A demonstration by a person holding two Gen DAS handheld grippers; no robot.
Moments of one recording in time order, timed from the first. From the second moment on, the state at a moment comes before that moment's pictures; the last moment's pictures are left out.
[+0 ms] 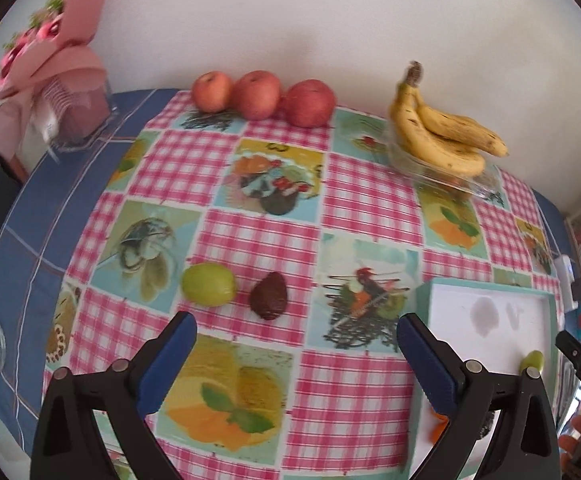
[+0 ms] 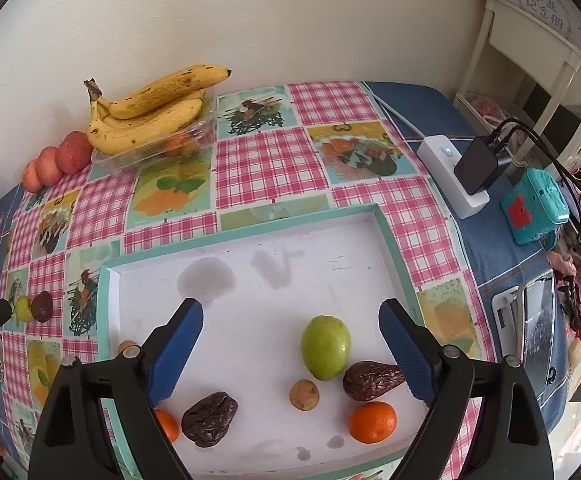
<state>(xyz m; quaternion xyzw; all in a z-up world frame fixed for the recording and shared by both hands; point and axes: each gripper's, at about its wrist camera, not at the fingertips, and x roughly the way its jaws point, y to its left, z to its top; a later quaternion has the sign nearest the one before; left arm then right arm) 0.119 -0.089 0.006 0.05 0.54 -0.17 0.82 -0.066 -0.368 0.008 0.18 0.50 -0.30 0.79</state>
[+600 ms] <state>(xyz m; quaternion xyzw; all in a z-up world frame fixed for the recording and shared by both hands) 0.150 -0.014 0.008 0.01 0.54 -0.11 0.84 -0.044 -0.341 0.010 0.19 0.48 -0.29 0.81</state>
